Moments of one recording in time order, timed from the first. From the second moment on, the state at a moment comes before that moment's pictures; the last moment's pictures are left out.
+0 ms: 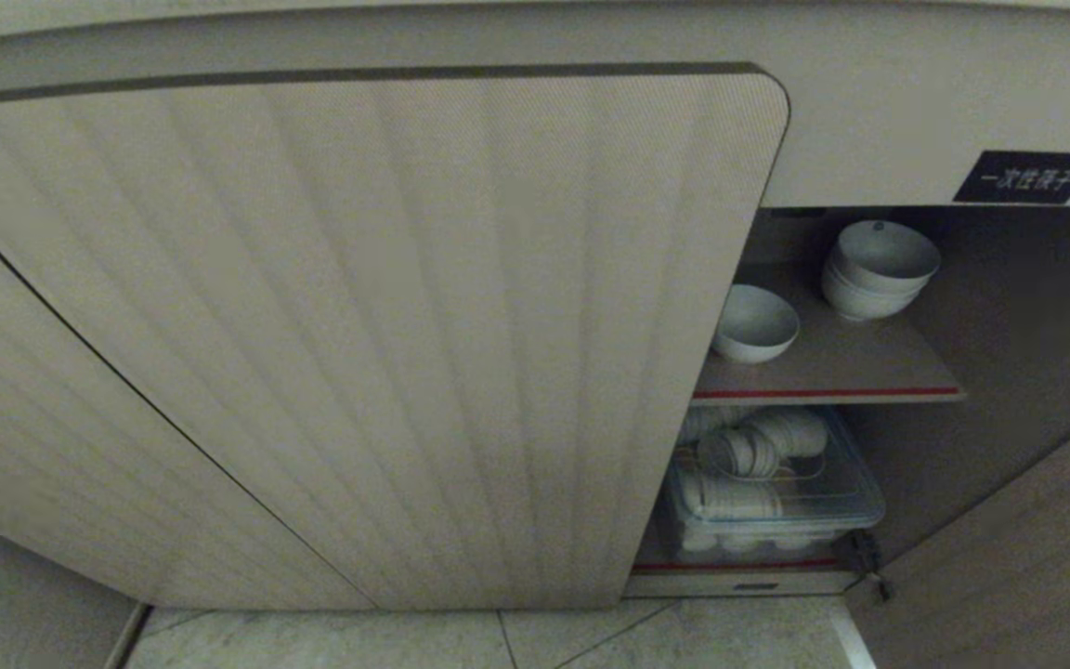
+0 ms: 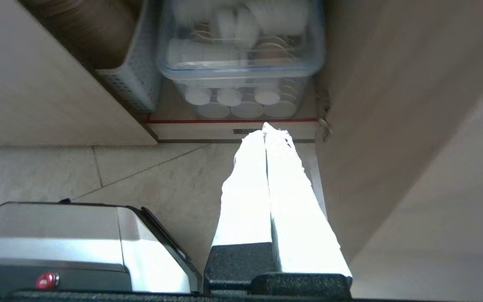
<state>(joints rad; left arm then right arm) 0.00 0.00 0.00 0.00 0.00 -0.02 0.06 0.29 0.00 -0.03 -0.04 0.05</state>
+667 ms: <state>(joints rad) 0.00 0.00 0.00 0.00 -0.01 -0.02 0.00 0.01 0.00 0.00 0.00 0.05</state>
